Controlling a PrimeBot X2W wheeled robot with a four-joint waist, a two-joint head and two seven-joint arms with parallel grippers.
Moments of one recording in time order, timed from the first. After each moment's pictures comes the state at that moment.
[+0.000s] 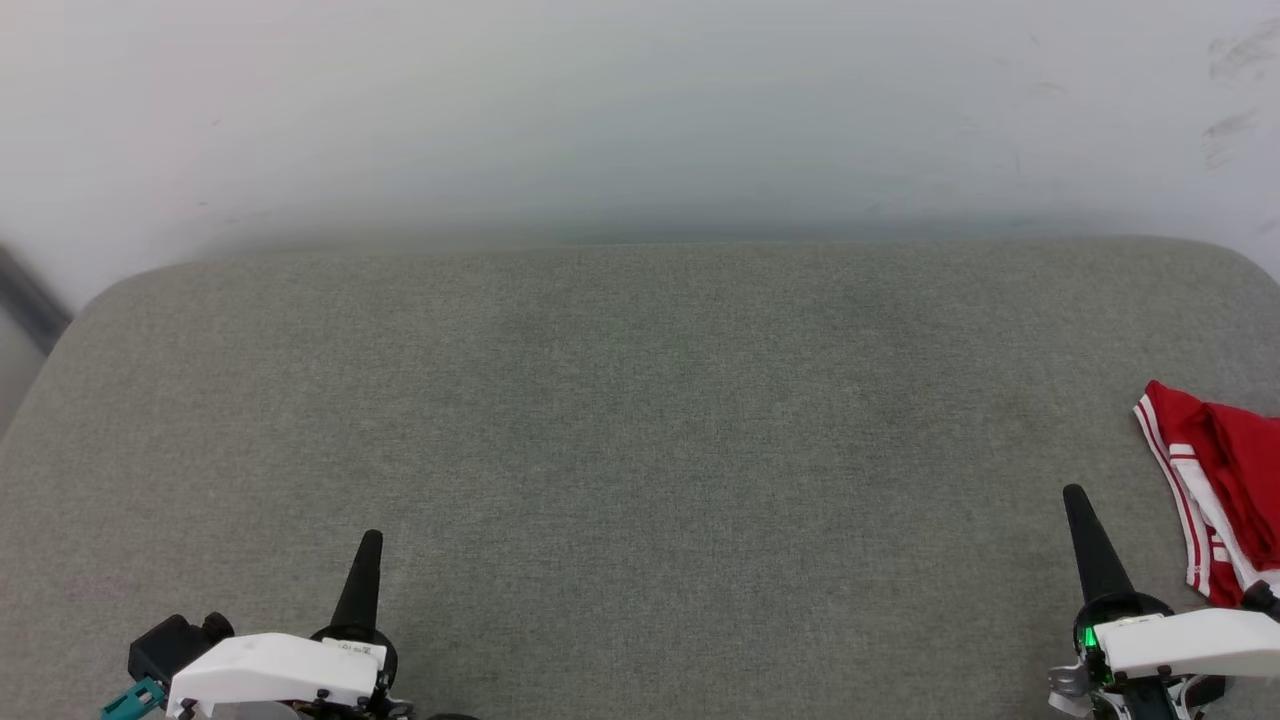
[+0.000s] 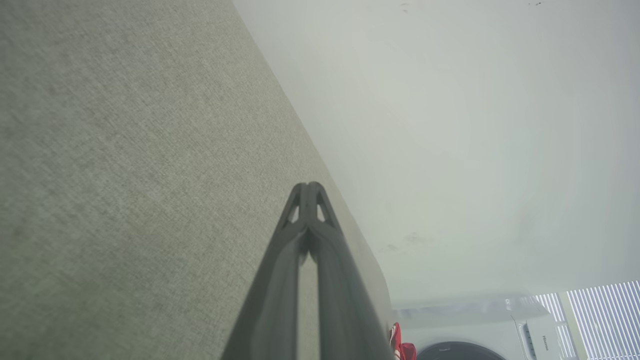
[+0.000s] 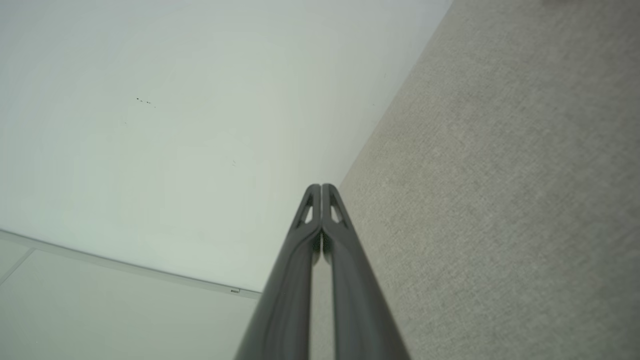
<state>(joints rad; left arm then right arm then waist) -0.01 0.09 0.00 0.19 -1.22 -0.06 -0.04 -0.02 -0.07 -0.06 0.19 1.21 0.13 -0.02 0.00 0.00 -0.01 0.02</state>
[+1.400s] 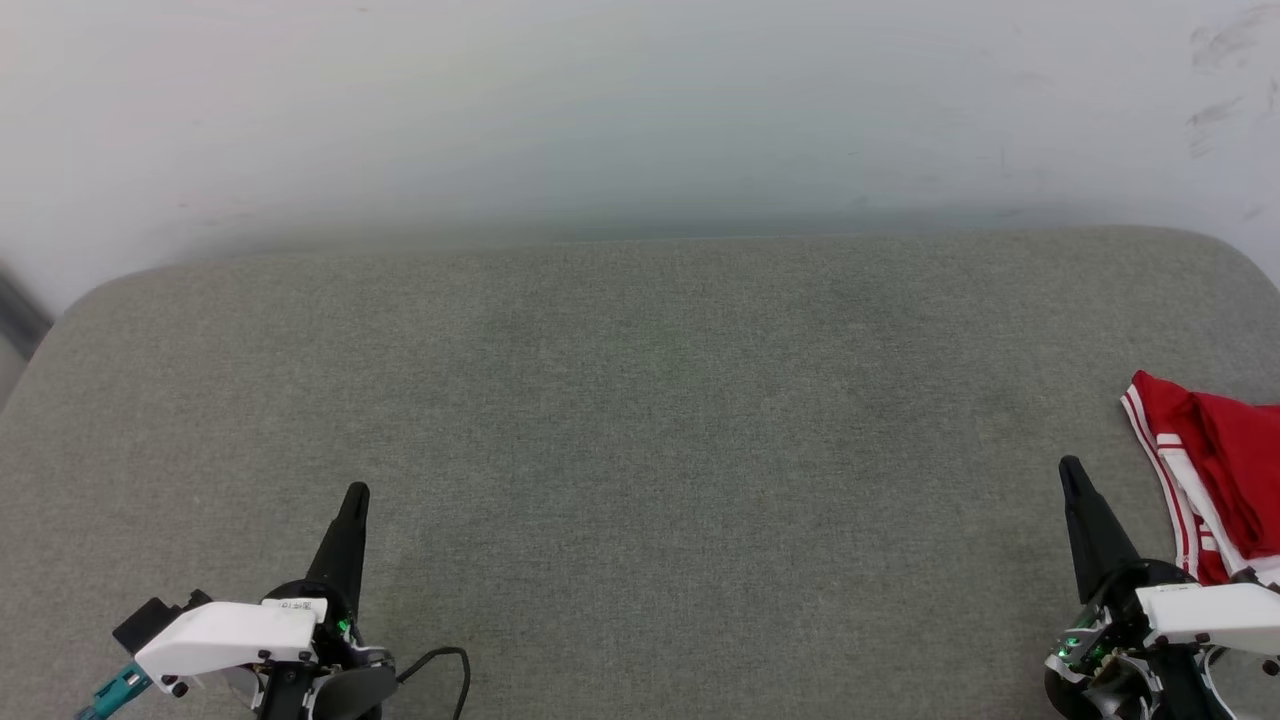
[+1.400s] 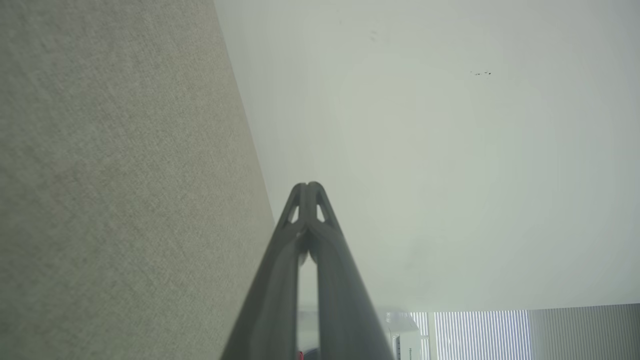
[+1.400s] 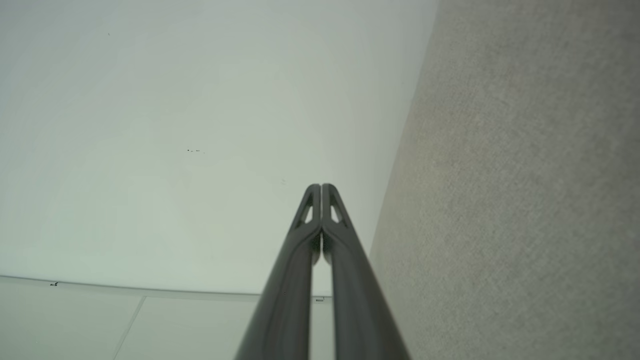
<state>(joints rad) -0.09 0.08 0.06 0.23 -1.58 -0.12 0.06 -0.08 -0.07 -0.09 0.23 1.56 0.13 0.08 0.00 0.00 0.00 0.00</state>
